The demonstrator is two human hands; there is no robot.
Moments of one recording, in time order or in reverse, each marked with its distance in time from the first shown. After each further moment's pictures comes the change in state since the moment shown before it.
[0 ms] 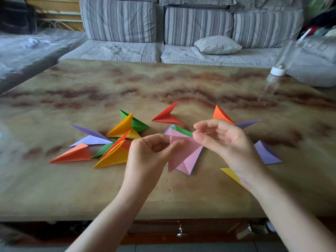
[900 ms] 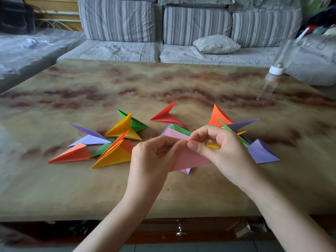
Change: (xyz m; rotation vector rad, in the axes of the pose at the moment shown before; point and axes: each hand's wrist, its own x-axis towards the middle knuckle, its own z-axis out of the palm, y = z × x) left_hand -0.007 -0.002 0.008 0.192 0.027 0.148; right_hand -0.002 0.005 0.003 -0.196 -0.124 -0.110
